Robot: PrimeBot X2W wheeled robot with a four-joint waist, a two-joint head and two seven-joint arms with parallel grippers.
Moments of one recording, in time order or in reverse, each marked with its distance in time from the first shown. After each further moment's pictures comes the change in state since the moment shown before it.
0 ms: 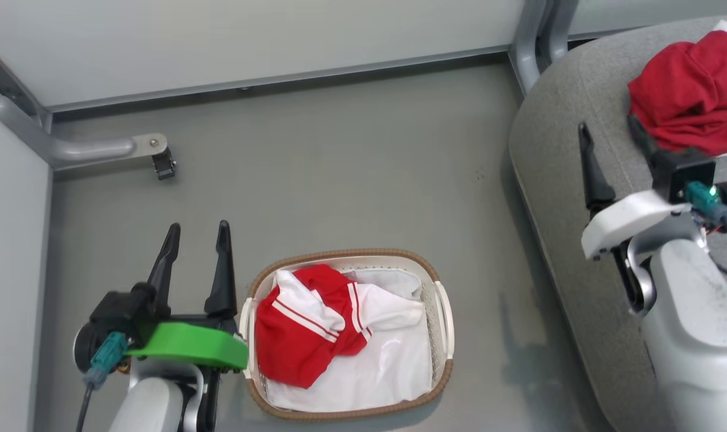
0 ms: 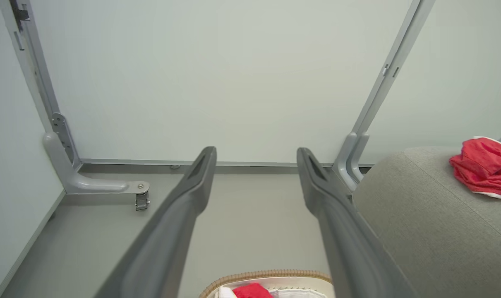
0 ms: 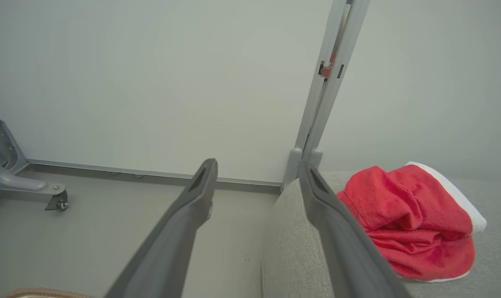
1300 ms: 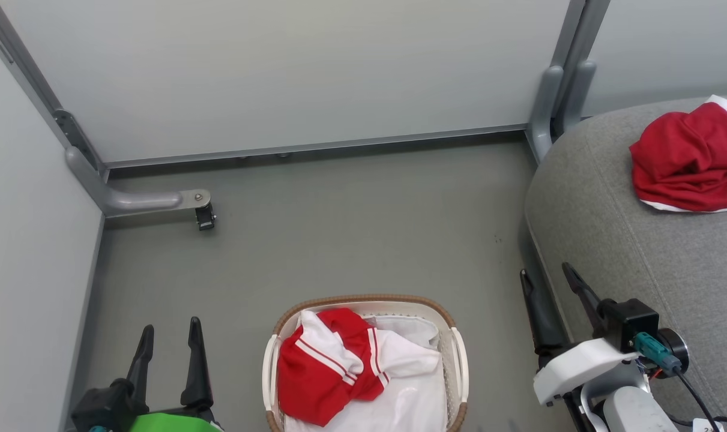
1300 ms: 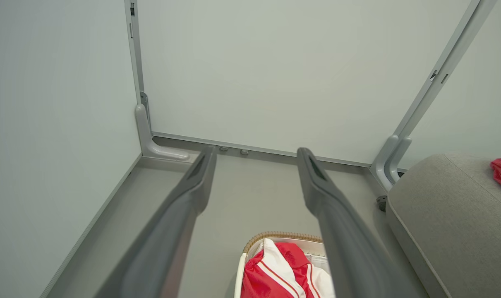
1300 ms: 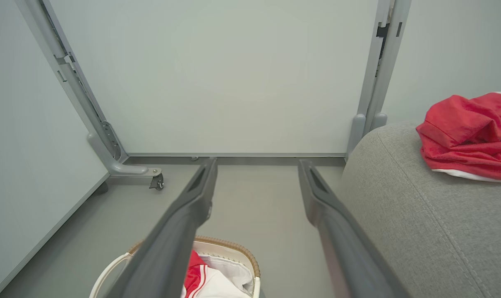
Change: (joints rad) left arm 0.275 -0.093 0.216 -0.020 0.107 -0.093 0.000; right arm 0.455 0.137 0.049 -0.255 0.063 0.000 0.000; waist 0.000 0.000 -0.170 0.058
